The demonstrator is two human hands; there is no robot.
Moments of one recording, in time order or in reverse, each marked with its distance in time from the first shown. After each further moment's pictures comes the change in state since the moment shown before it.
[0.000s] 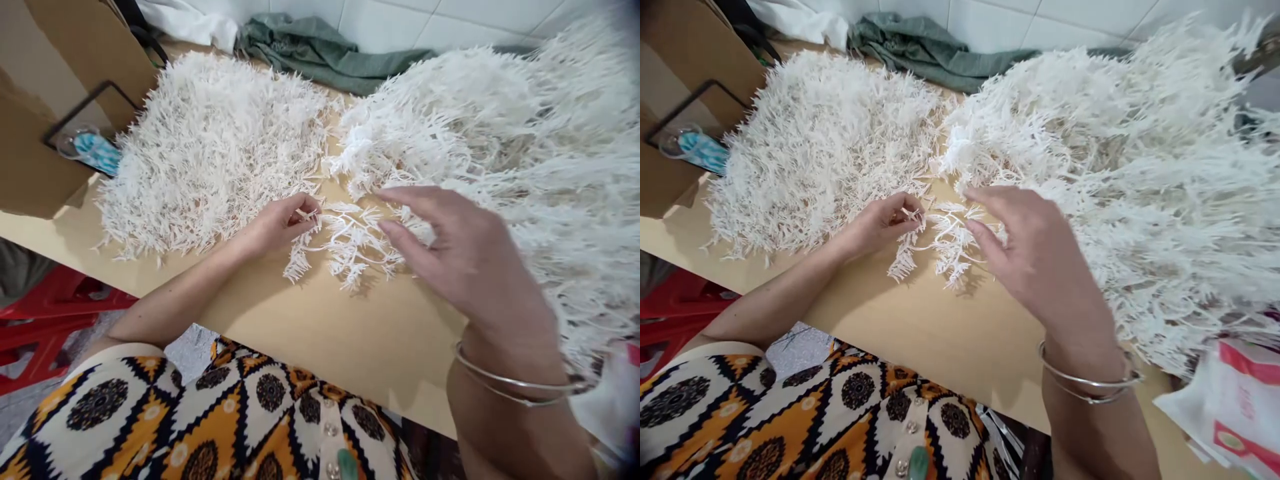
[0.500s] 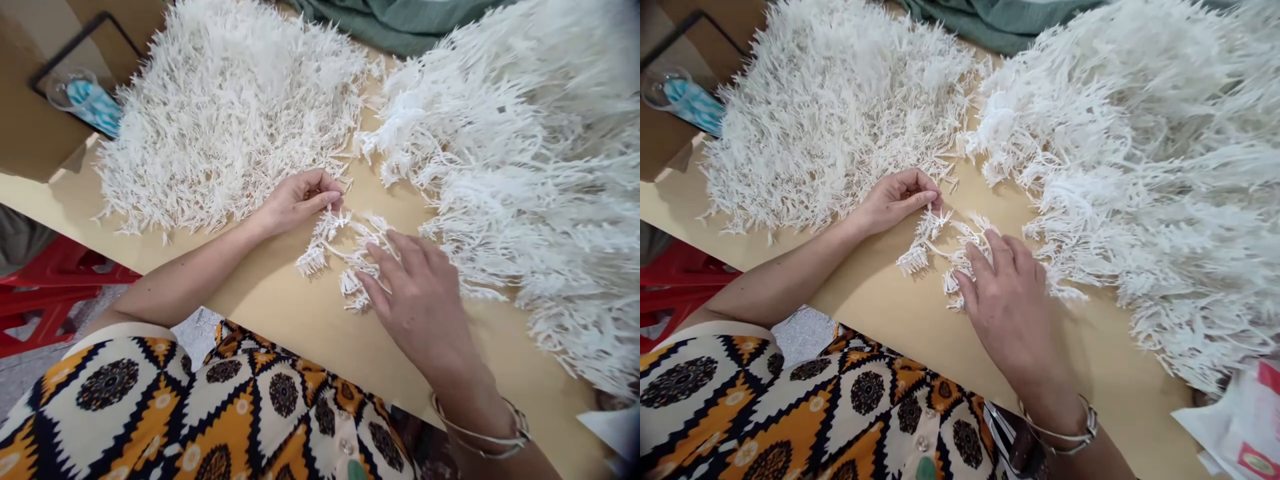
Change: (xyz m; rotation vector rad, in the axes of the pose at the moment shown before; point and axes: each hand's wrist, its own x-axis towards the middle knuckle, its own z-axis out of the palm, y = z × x) left_hand 0.010 -0.035 0.012 -0.378 0.095 0.193; right_hand -0.068 -0.043 0.063 -0.243 -0.152 0.075
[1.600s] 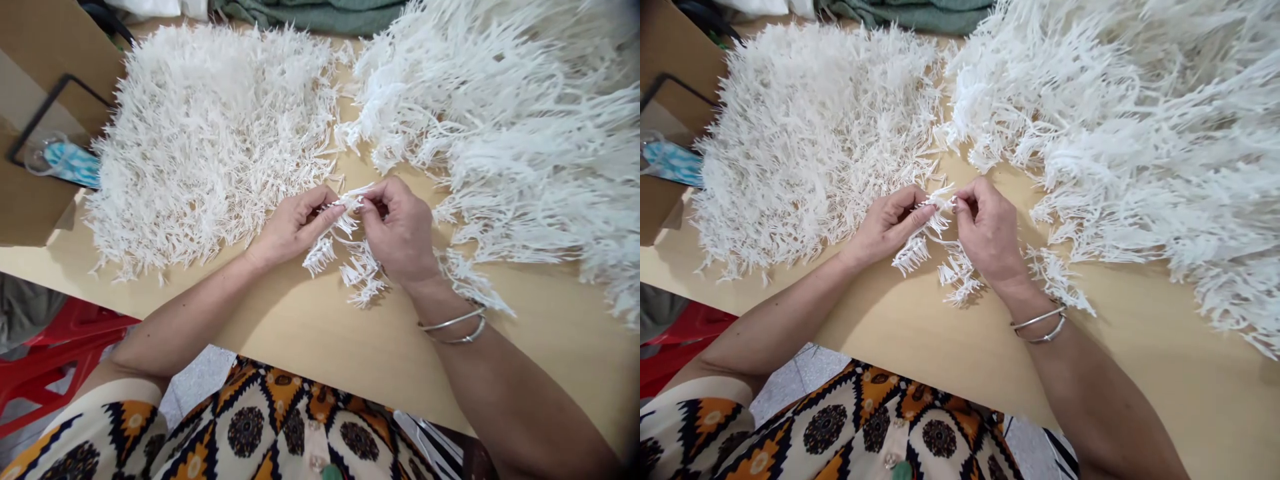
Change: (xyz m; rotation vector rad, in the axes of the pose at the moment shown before) left_hand -0.008 0.013 0.011 0.379 -0.048 0.064; right_hand 0.088 0.017 0.073 0.698 0.400 0.370
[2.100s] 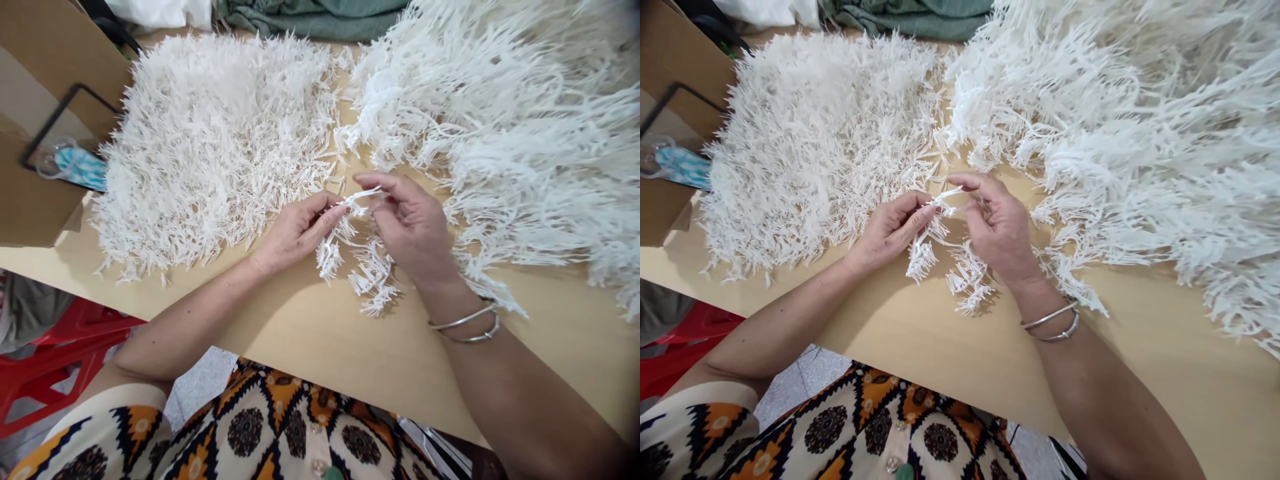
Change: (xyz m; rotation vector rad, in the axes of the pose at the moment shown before) left_hand -0.004 0.006 0.007 -0.071 0.000 -0.075; right_hand 0.001 -0.001 -0.013 0.177 -0.101 -0.095
